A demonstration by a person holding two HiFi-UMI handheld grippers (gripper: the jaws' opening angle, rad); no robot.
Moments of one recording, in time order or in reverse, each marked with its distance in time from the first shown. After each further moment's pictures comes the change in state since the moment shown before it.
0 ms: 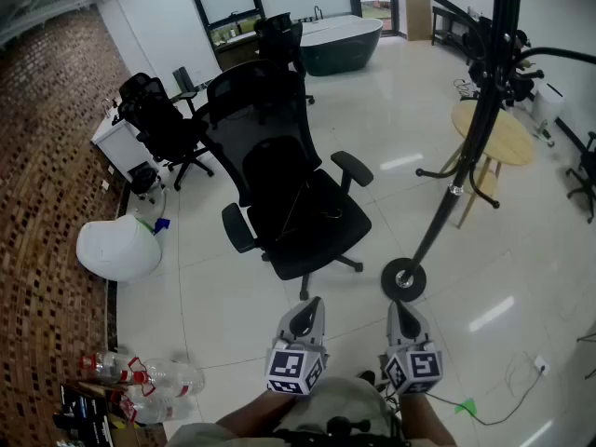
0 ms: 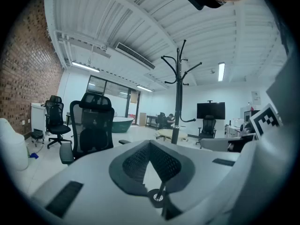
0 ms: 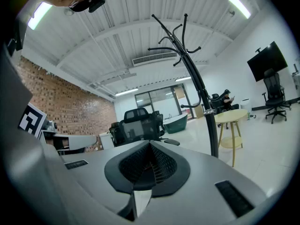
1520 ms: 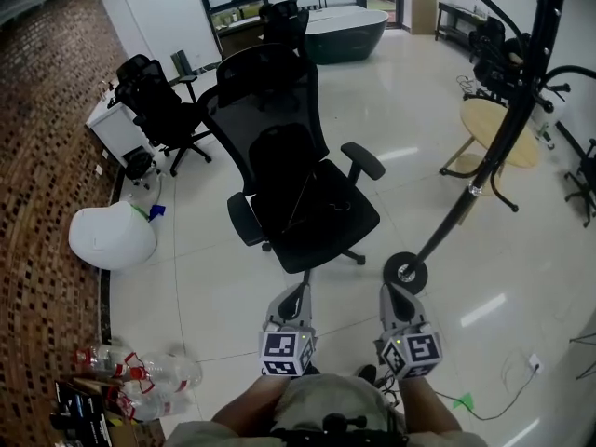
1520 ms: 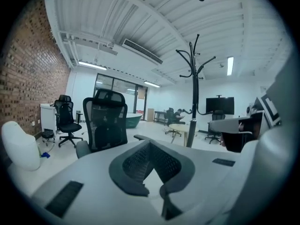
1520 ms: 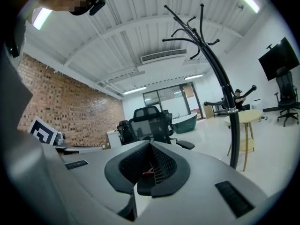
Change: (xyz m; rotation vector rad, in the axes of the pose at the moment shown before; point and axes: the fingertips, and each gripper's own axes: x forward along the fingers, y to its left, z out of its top) left arm -0.002 0.194 -0.014 -0.010 0.048 0.072; right arm 0.121 0.131 -0.013 -0.058 0.005 0.065
